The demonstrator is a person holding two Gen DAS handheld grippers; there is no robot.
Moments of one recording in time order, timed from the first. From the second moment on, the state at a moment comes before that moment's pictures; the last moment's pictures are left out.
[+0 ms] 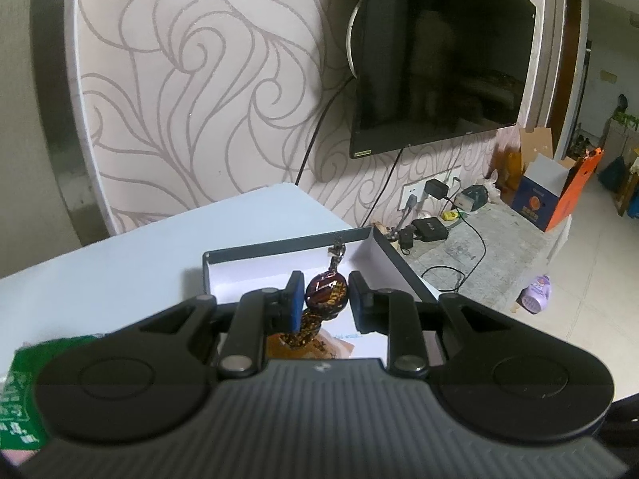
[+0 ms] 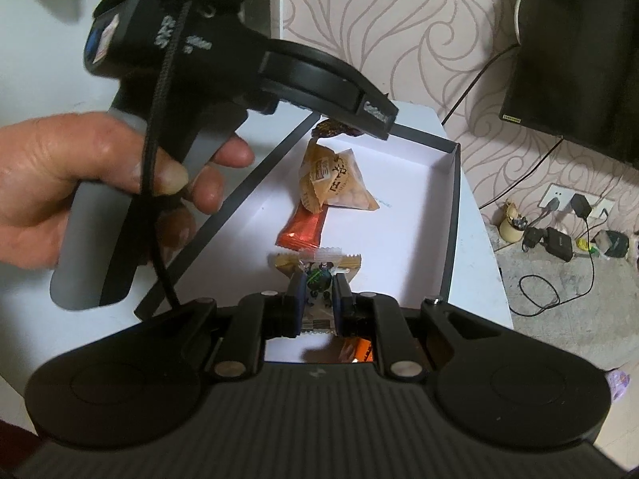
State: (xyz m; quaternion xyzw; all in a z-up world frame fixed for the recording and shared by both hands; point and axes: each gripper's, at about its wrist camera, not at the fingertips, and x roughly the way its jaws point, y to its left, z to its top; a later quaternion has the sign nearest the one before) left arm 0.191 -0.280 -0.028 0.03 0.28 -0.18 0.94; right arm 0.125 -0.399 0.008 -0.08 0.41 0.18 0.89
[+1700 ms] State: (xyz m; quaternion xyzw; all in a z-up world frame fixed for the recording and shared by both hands) left arm 0.074 0.013 0.004 -0.03 0.26 -0.01 0.97; right arm 0.103 -0.212 0.052 -0.01 0.37 0.19 0.91
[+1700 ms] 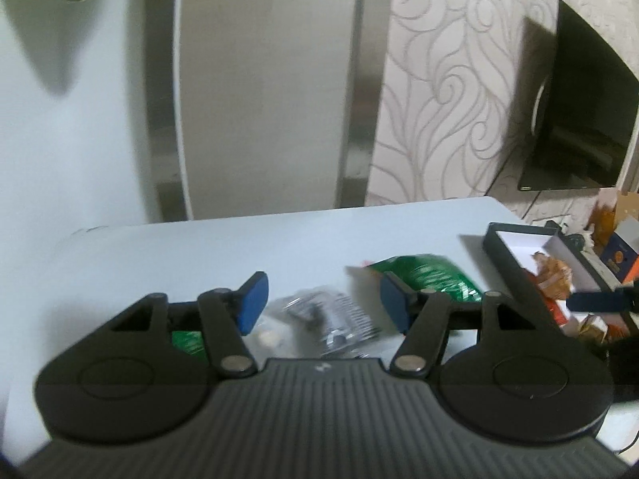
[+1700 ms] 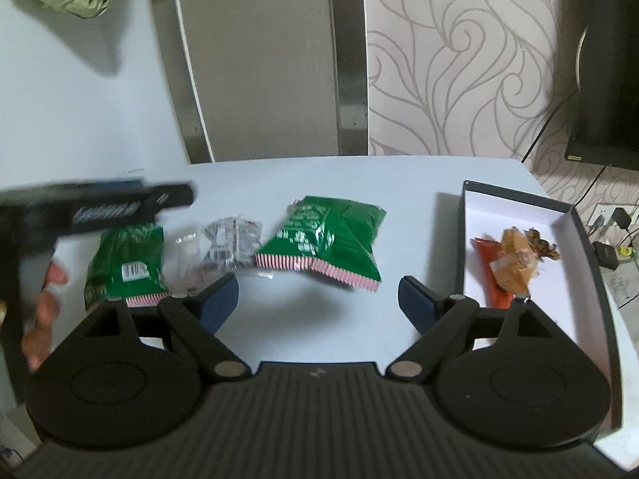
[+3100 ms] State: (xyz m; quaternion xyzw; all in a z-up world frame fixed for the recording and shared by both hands) left arm 0.091 -0.015 -0.038 -0.03 0.29 -0.01 0.96; right arm 0.119 -0.206 -0.018 -0.06 0.44 0.17 0.88
